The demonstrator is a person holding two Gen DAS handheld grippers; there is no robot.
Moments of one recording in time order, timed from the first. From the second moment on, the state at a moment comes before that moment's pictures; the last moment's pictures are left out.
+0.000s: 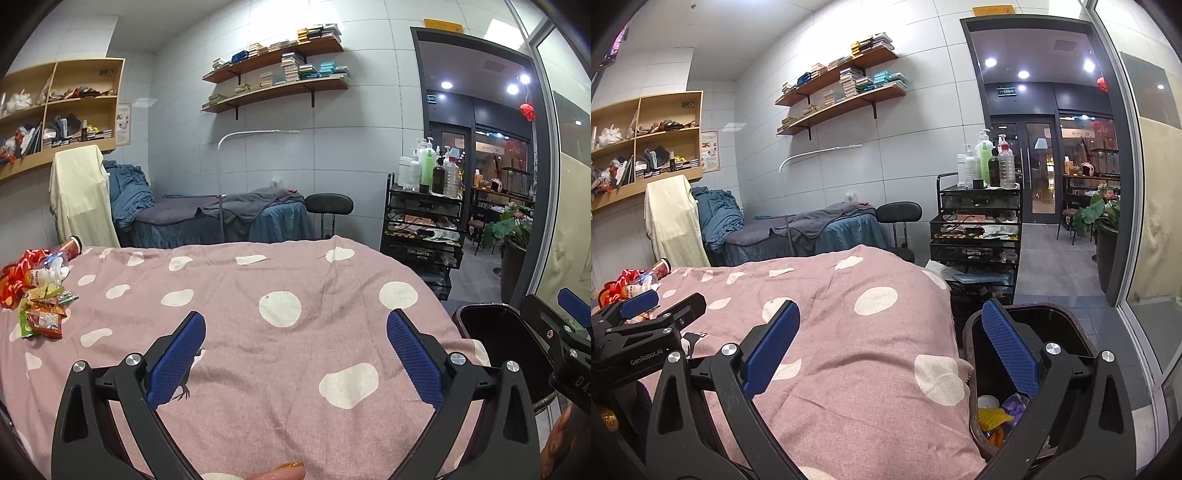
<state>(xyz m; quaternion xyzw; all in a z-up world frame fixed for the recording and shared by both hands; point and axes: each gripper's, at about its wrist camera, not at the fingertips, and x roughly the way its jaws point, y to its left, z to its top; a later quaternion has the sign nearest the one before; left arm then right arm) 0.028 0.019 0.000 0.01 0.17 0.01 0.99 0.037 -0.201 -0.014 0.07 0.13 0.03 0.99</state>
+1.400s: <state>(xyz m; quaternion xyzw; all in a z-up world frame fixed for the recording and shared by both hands) 0.030 0.018 0.001 -0.01 0.18 -0.01 0.98 0.041 -0.212 -0.019 0.09 0.14 0.03 0.99</state>
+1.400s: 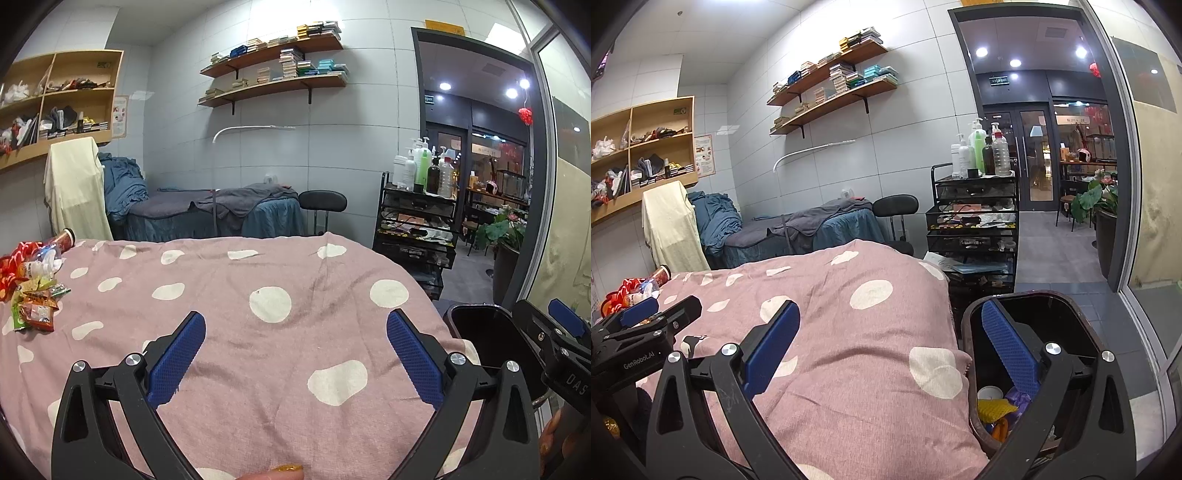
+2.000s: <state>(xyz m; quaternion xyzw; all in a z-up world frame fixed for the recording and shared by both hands) 0.030 0.017 -0.001 -0.01 0.18 -0.01 0.98 0.041 -0.214 -0.022 0.10 0.14 0.03 0.98</state>
